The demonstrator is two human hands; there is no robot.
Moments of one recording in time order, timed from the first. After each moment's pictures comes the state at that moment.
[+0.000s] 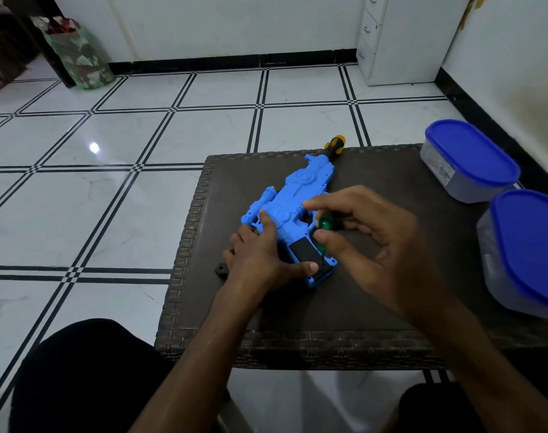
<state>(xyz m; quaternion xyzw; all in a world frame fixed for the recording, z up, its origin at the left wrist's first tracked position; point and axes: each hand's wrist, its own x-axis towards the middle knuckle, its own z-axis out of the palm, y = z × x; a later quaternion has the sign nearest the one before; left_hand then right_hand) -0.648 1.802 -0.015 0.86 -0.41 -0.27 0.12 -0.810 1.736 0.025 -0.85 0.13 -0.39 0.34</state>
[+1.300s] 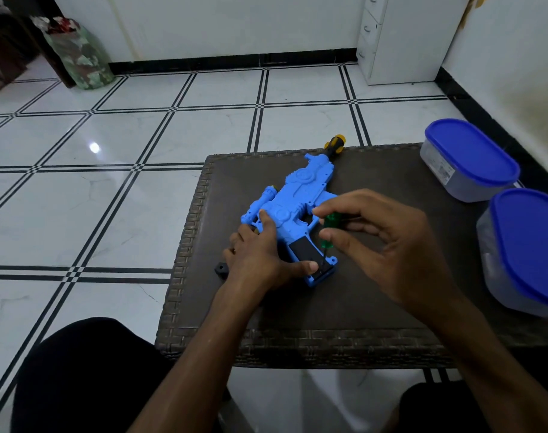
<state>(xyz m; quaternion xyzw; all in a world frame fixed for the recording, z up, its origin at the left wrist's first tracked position) -0.647 1.800 -0.015 0.87 -0.41 -0.27 0.10 -0.816 1.729 0.023 -0.85 0.13 -0.39 0.33</state>
